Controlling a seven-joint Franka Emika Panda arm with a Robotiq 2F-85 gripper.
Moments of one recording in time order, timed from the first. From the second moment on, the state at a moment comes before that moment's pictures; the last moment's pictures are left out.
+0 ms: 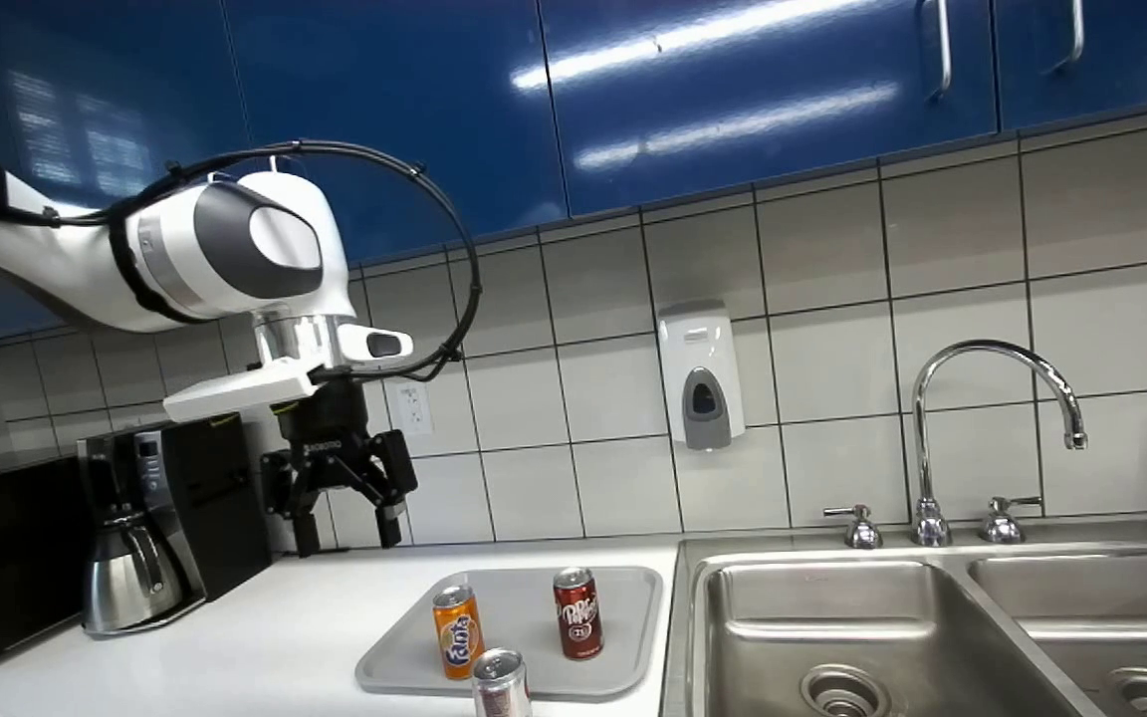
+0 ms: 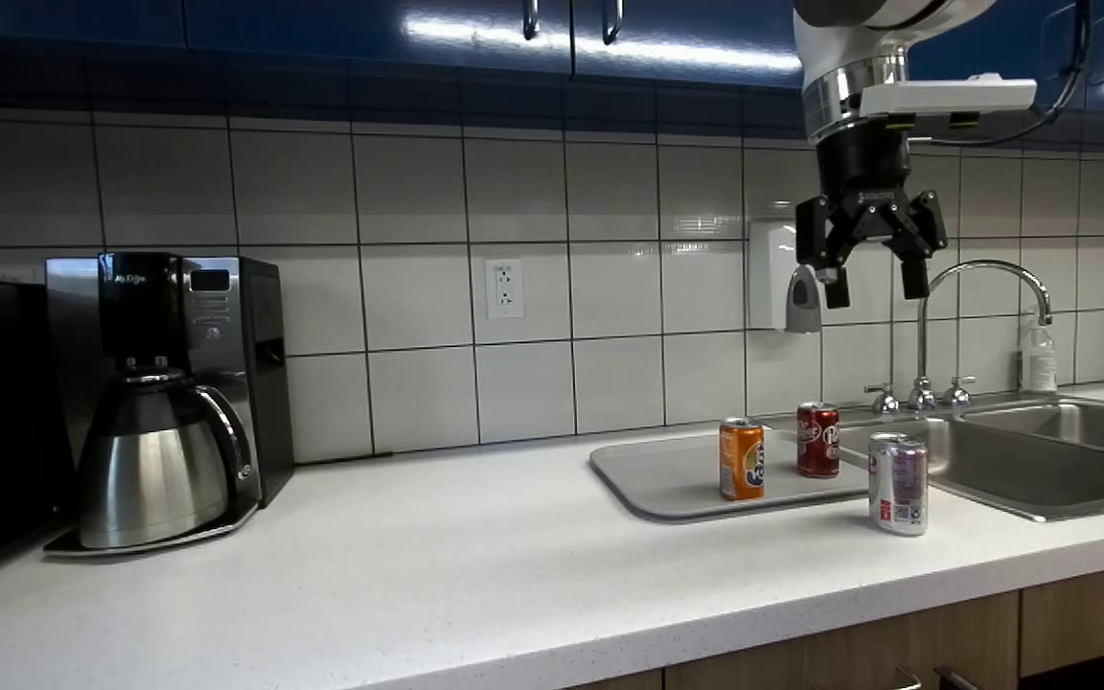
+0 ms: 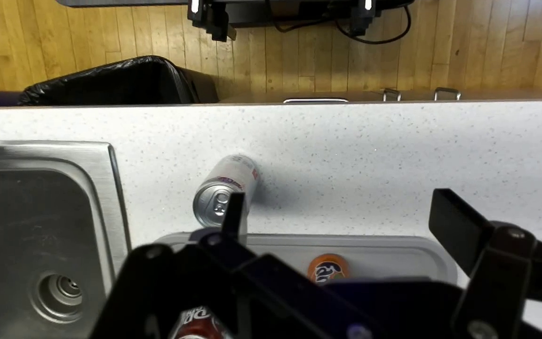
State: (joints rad) arm 0.04 -0.58 0.03 -2.60 -0.05 1.95 0.03
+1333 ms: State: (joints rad) arm -0.06 -0.14 -0.10 -2.54 -0.09 2.29 -0.03
